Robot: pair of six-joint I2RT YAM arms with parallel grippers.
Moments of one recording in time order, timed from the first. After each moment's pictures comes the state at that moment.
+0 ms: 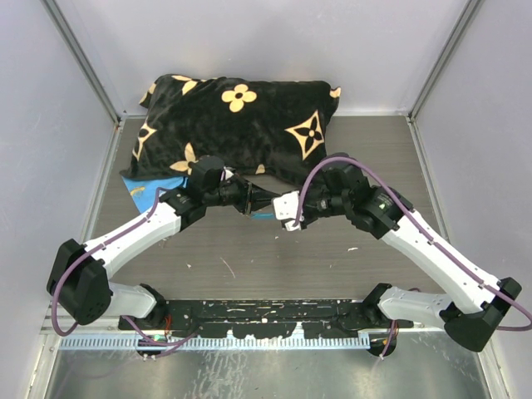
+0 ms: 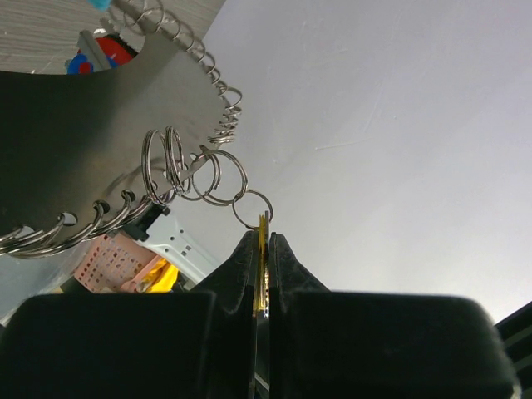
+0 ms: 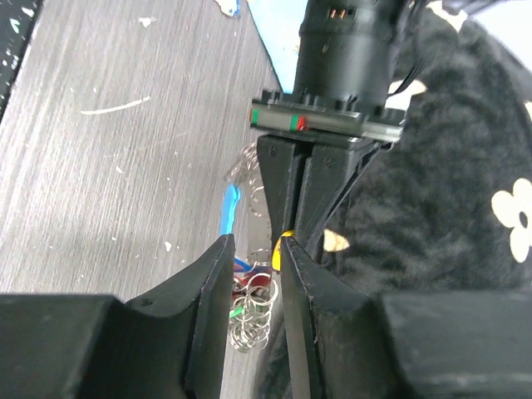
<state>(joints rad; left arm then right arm) -0.65 1.34 0.97 -0.08 0.54 -1.85 0.75 1.10 1.21 -0.68 -0.54 -1.02</state>
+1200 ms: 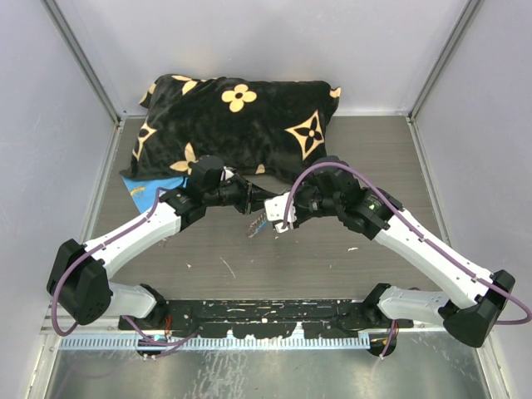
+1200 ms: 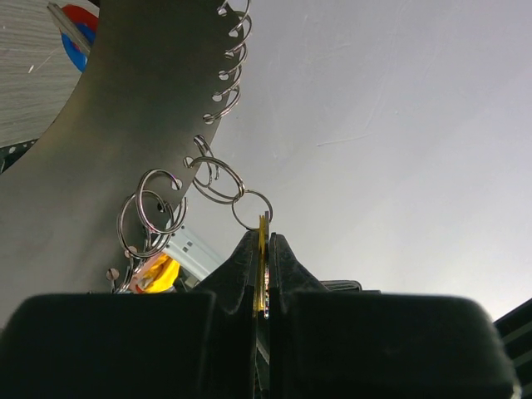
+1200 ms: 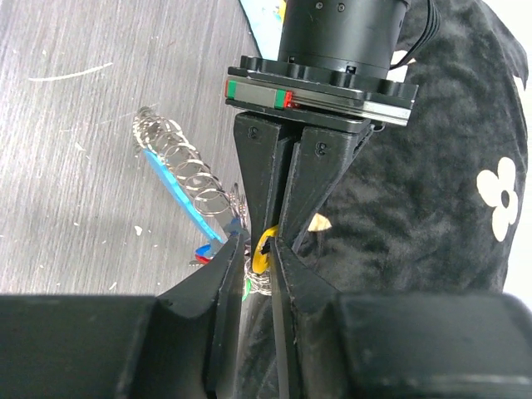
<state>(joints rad) -0.65 1.34 0.97 -0.08 0.55 -1.85 0.78 1.13 1.19 -0.63 -0.44 -1.06</state>
